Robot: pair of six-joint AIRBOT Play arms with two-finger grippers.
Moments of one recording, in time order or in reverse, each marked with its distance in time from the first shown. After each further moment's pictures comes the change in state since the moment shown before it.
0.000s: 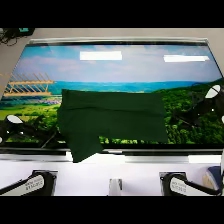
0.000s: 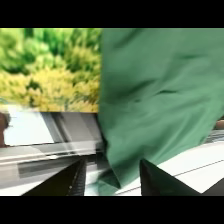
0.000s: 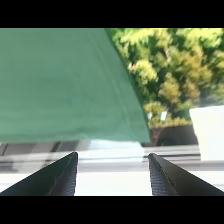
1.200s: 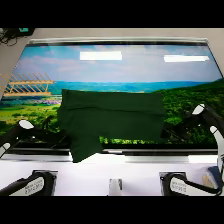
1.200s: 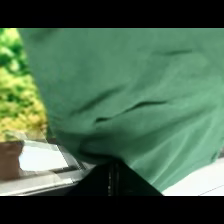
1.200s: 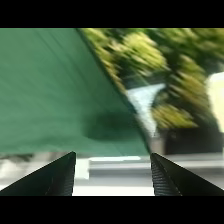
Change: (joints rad) left arm -0.164 0.057 -0.105 -0.043 0.225 0.017; right arm -0.002 -0.028 -0.278 0.052 -0.193 0.017
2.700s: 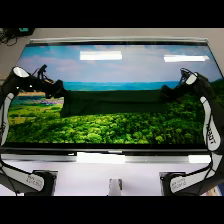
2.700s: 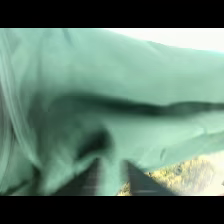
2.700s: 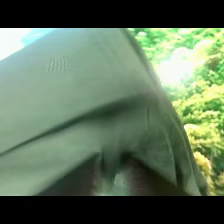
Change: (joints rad) left arm -0.055 -0.569 1.062 -0.013 -0.150 -0.106; right arm 0.135 -0.357 0.624 0.038 -0.282 0.152
